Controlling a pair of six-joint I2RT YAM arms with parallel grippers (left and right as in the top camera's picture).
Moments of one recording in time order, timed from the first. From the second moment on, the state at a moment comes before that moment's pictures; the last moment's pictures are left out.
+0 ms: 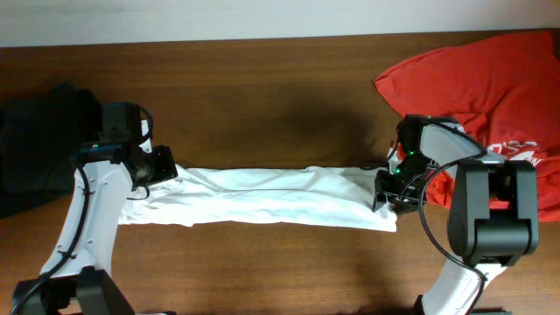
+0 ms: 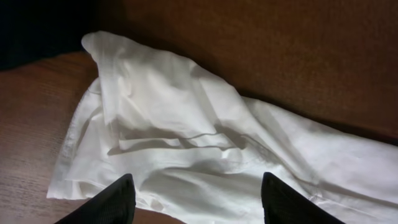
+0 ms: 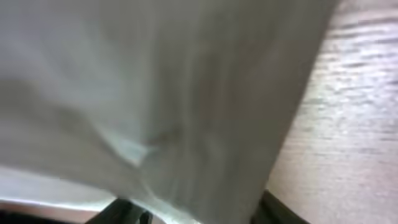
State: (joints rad) left arm 0.09 1.56 1.15 -0.86 -0.03 -0.18; right arm -0.04 1.98 1.20 -1.12 -0.25 0.11
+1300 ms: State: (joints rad) left arm 0.09 1.56 1.15 -0.91 -0.03 -0.18; right arm 0.30 1.95 1.50 -1.20 -0.11 0.24
